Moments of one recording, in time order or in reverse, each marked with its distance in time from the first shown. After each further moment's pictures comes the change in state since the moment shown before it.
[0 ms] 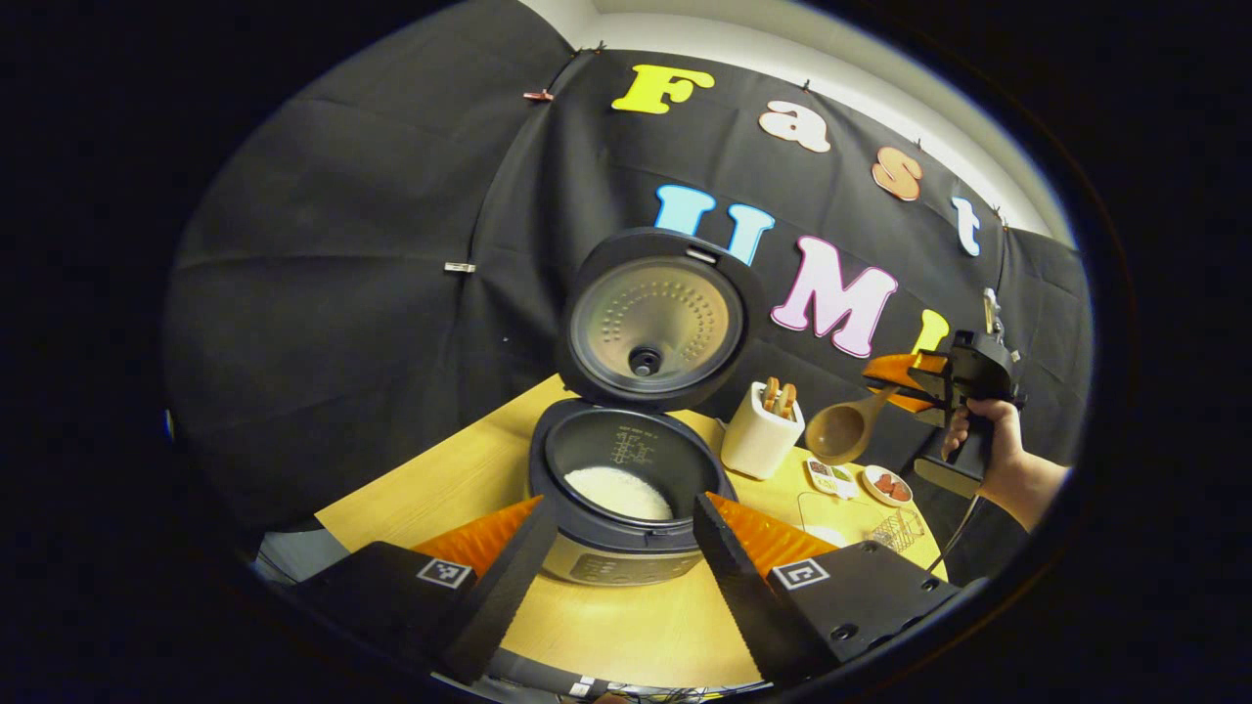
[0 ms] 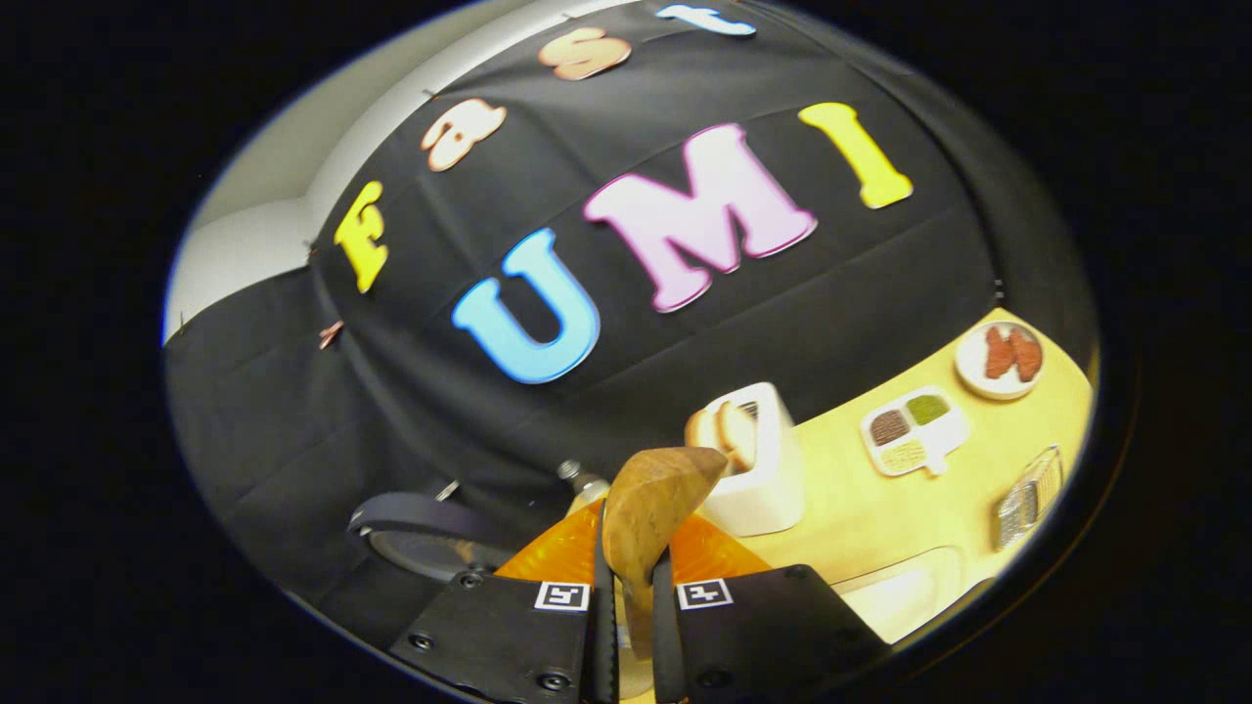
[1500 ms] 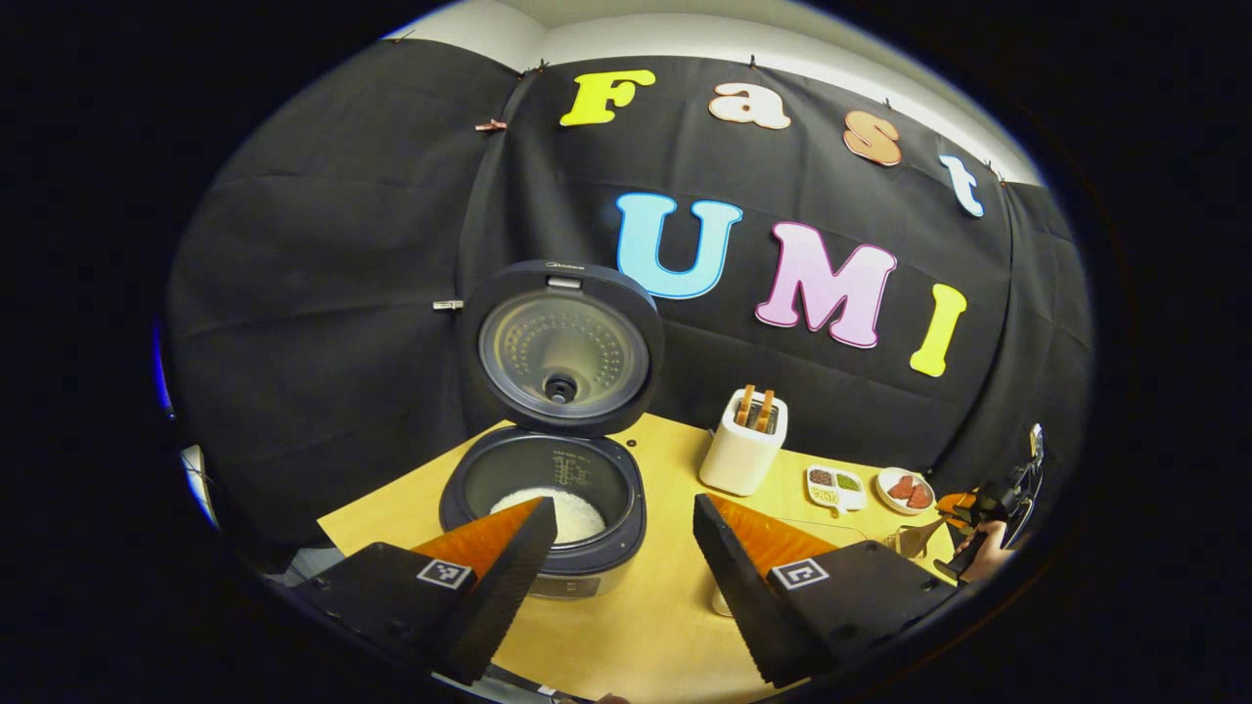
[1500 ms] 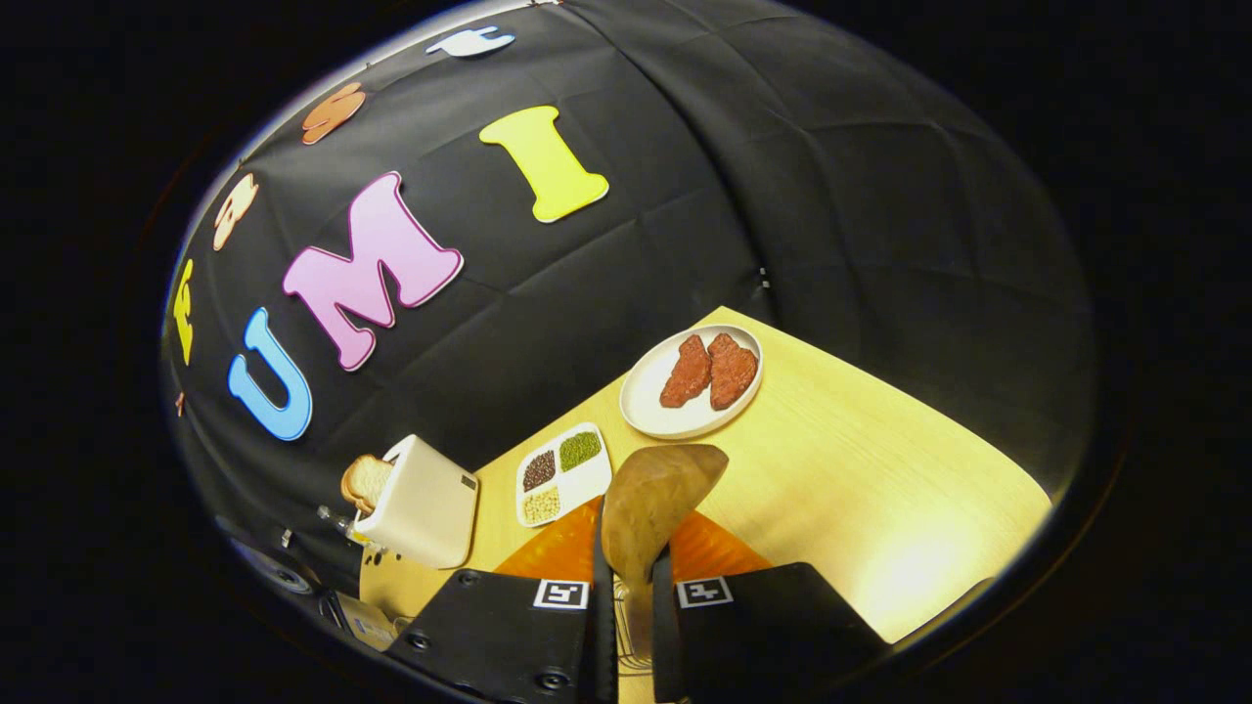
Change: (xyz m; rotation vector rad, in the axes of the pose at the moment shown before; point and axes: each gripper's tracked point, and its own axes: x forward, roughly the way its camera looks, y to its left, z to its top) left arm 0.017 -0.124 0.034 0.094 -0.039 0.191; right arm -0.052 -0.368 0.013 0.070 0.009 -0.476
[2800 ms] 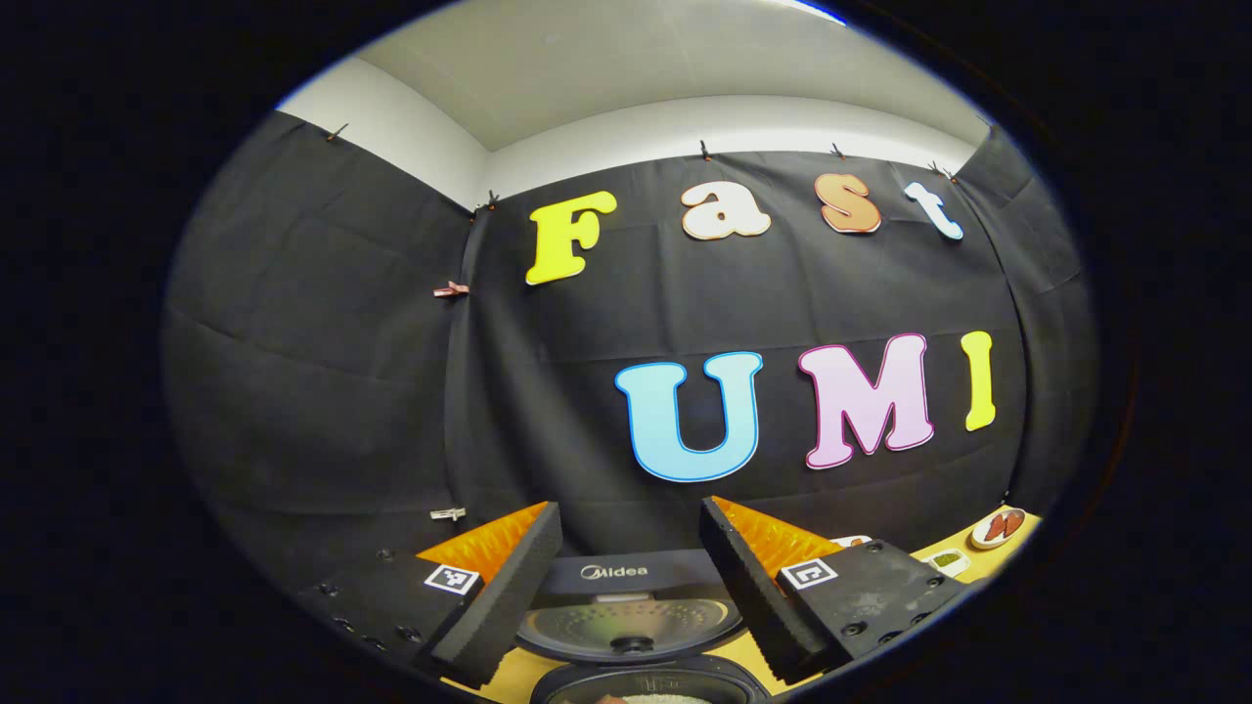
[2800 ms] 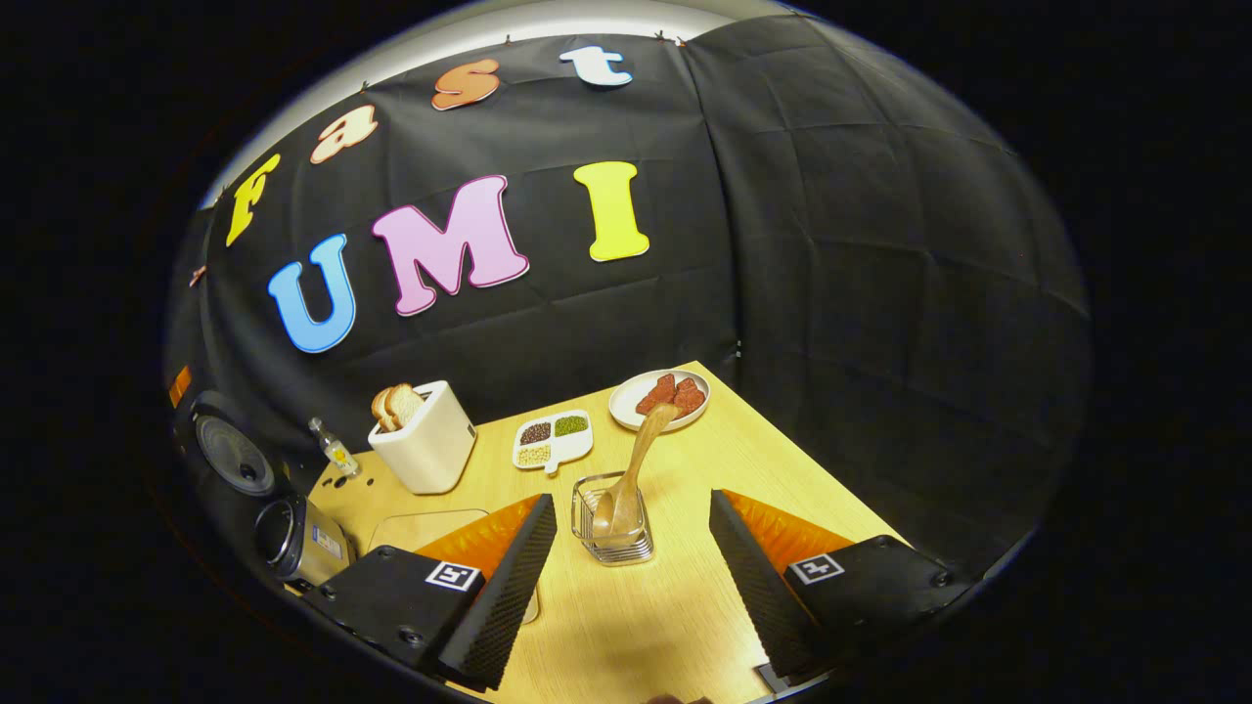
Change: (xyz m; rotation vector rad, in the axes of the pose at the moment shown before) left arm 0.148 0.043 0.219 0.257 -0.517 -0.052; right arm -0.211 0.014 -0.005 -0.332 -0.134 -0.069
